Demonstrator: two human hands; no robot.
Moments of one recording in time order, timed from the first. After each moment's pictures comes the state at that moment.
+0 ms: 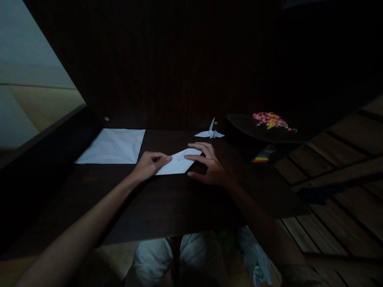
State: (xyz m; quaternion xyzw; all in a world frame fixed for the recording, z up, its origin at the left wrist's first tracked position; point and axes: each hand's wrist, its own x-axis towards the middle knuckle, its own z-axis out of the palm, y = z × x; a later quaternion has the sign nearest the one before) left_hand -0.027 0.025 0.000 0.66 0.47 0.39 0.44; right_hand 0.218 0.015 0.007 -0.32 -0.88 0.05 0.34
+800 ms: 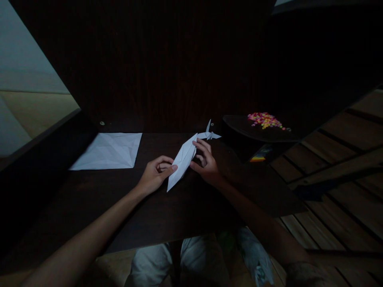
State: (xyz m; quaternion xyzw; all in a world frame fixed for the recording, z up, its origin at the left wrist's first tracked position) left_hand -0.003 0.006 -0.005 0.58 0.43 0.45 0.53; right_hand 0.205 0.022 -0.018 -0.39 -0.71 0.29 0.51
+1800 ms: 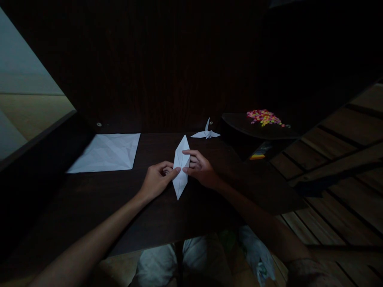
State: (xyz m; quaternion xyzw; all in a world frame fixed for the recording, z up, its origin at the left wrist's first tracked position) left_hand 0.006 0.001 -0.015 0.64 0.45 0.44 0.45; right_hand 0.192 0.007 -0.012 -0.32 -0.62 0.55 0.45
